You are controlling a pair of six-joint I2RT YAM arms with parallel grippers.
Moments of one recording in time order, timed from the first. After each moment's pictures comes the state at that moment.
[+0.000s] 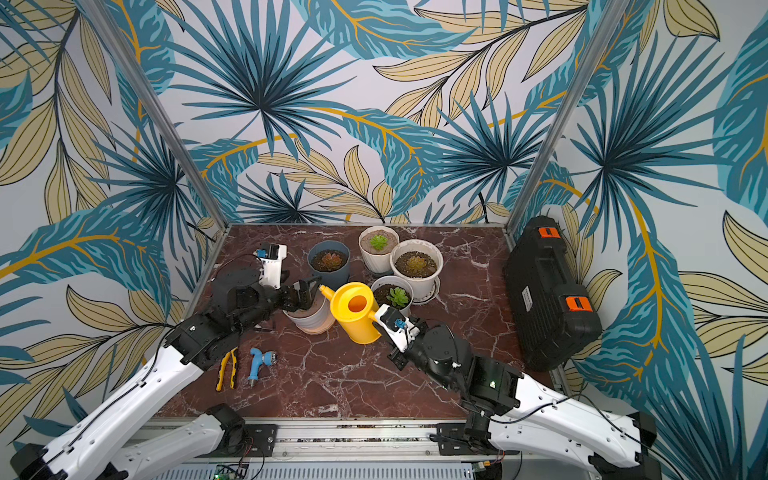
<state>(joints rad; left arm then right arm) -0.55 0.94 0.99 -0.41 -0.09 -0.33 1.11 0.73 0.78 -0.27 0.37 -0.12</state>
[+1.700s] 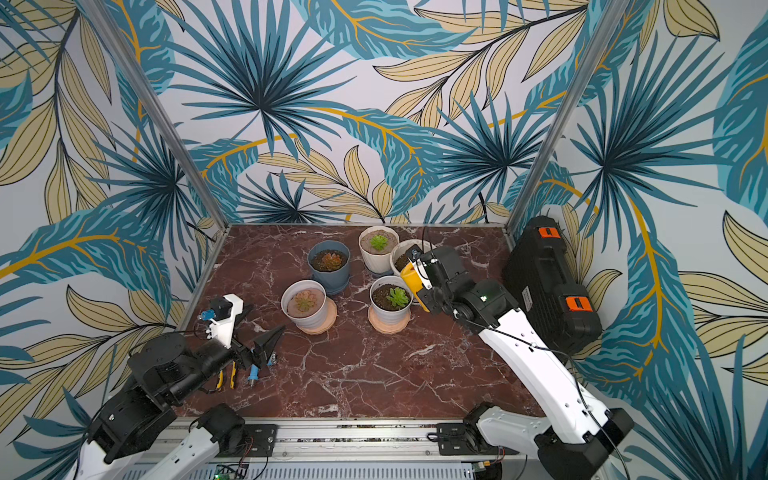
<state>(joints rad) -0.55 0.39 0.80 -0.63 0.04 -0.08 0.56 1.21 1.40 -1.05 0.40 -0.22</state>
